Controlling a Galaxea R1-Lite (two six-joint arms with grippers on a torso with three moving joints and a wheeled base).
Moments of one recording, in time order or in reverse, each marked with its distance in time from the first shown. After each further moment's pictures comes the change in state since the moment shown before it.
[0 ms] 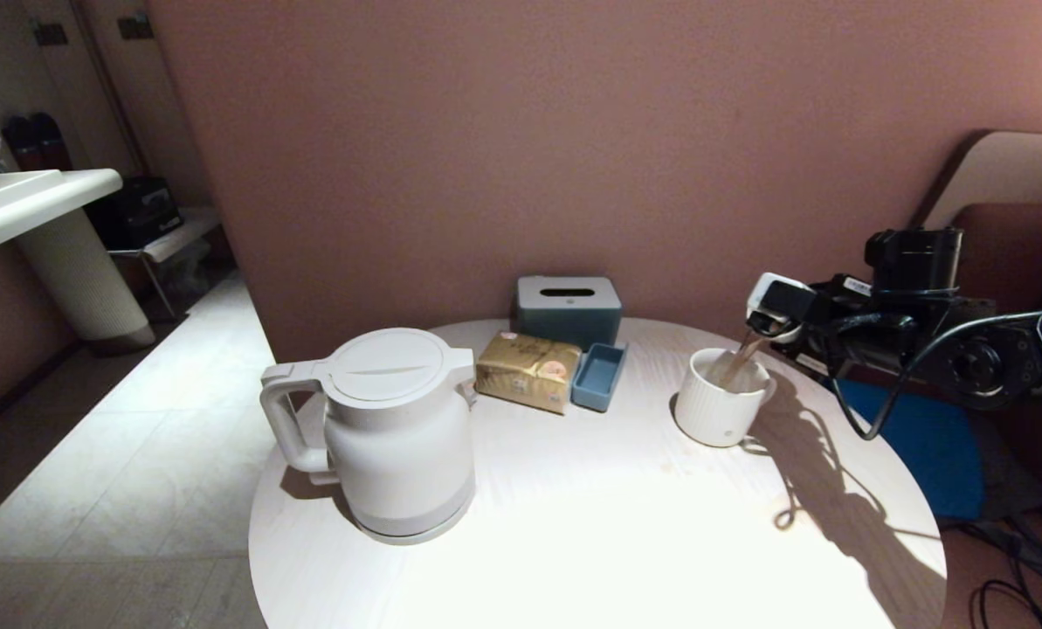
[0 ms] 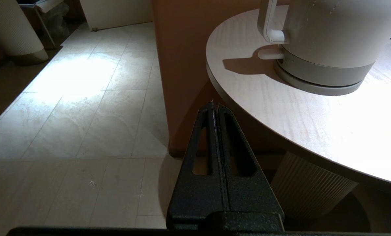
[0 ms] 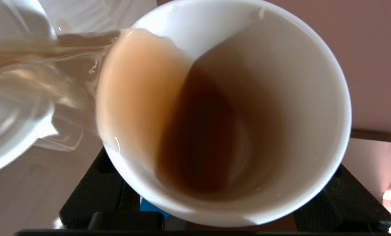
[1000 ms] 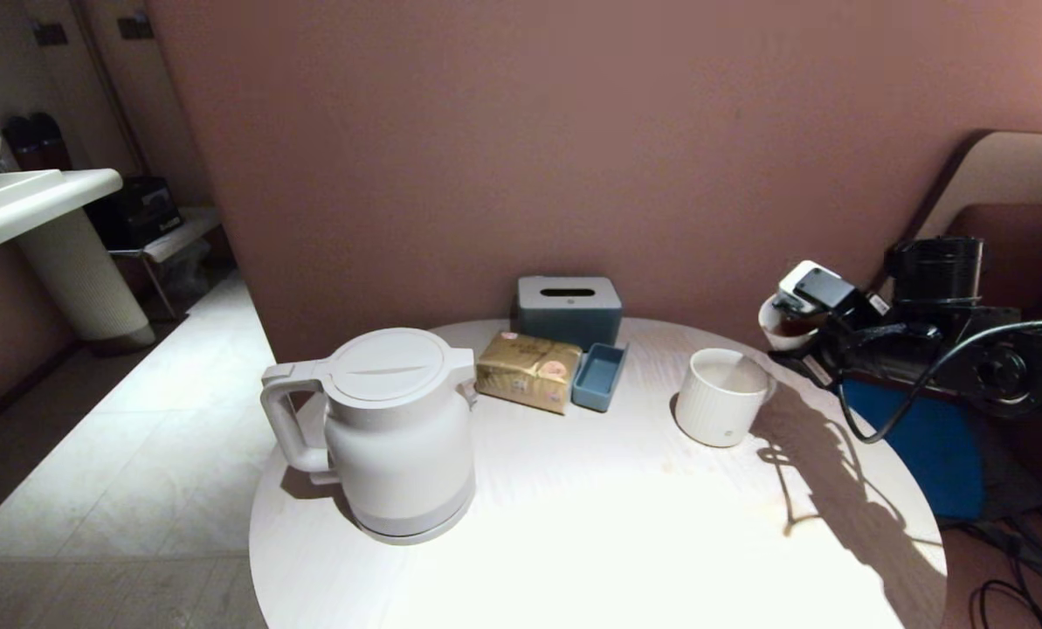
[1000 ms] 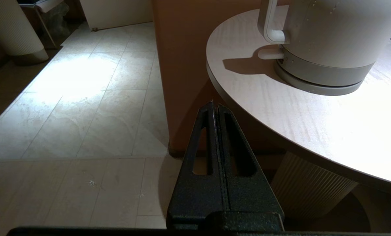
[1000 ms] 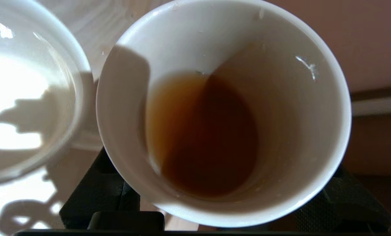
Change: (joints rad) left arm 0.000 0.000 0.000 0.000 0.000 0.000; right arm -0.044 -0.029 0.043 0.040 0.105 0.341
